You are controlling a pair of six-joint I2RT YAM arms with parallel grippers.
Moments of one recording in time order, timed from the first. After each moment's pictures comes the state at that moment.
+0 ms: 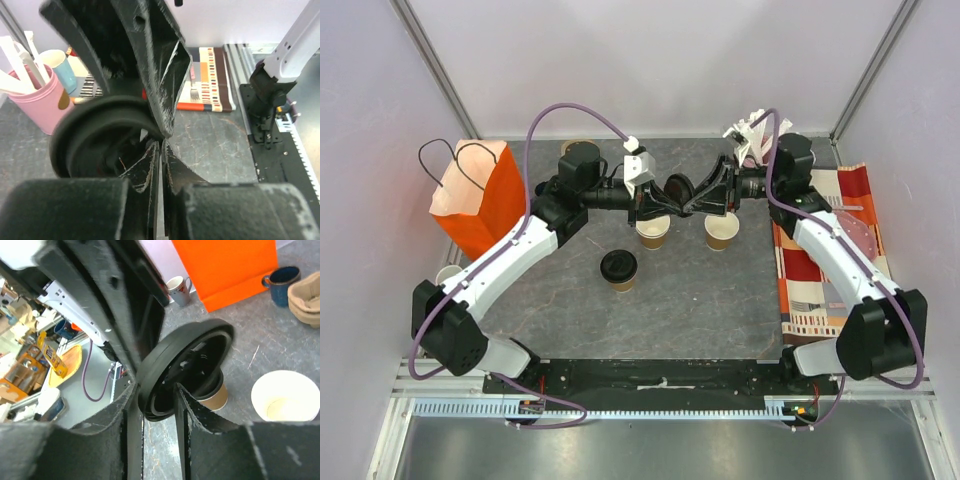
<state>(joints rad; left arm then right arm) -0.60 1.43 1.26 0.03 0.96 0.16 0.24 1.37 1.15 0.15 -1.32 0.40</state>
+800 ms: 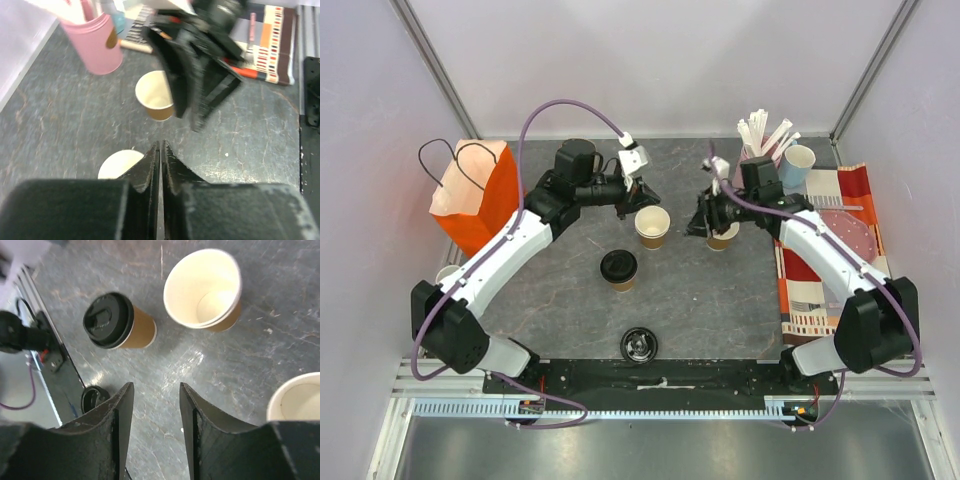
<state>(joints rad) -0.55 1.44 1.30 -0.22 0.73 0.33 0.29 1.45 1.14 -0.40 -0.80 0.07</state>
